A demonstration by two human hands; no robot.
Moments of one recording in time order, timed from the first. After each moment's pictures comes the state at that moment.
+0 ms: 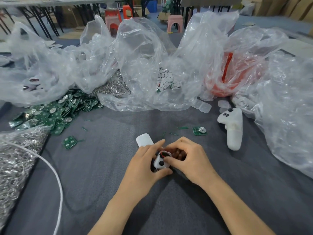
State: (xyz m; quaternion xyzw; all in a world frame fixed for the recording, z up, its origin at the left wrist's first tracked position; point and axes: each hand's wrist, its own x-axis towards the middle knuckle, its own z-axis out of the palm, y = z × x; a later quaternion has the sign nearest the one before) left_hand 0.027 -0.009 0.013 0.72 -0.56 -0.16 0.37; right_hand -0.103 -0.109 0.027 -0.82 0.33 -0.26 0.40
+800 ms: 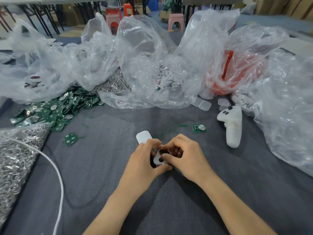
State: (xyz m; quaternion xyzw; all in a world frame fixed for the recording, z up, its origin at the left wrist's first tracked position) left_hand 0.028 -0.009 0.005 0.73 -0.54 -0.17 0.39; right_hand -0.098 -0.104 0.028 -0.82 0.33 -0.25 0.39
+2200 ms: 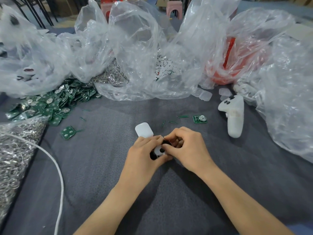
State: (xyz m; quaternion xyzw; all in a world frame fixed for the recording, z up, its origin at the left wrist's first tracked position) left_hand 0.019 -0.007 0.015 0.73 -0.56 -0.09 0.39; right_hand -0.096 -0.105 0.018 -0.80 0.37 -0.27 0.38
